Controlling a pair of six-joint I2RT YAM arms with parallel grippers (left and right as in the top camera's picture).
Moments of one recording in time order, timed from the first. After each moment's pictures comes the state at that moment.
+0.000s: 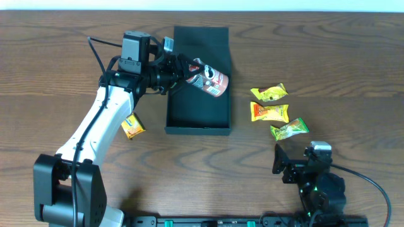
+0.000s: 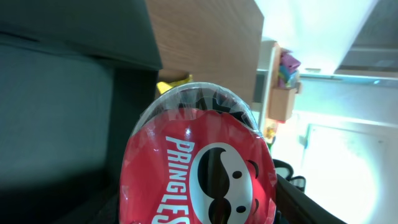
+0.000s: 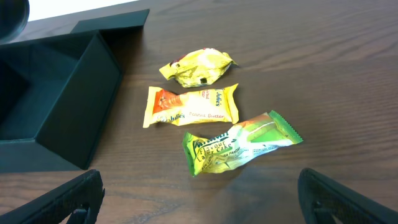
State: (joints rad) left arm -0.22 1.66 1.24 -0.34 0.85 -0.88; right arm 0.12 0.01 0.16 -0.58 0.02 0.23
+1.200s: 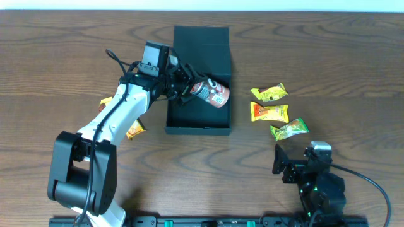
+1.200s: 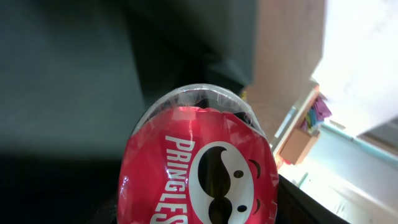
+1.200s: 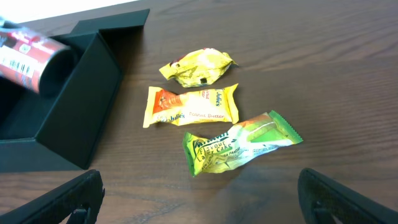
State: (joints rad) left arm -0.30 1.79 1.22 -0.38 0.67 -1.17; right arm 0.12 0.01 0.16 -0.58 0.02 0.23
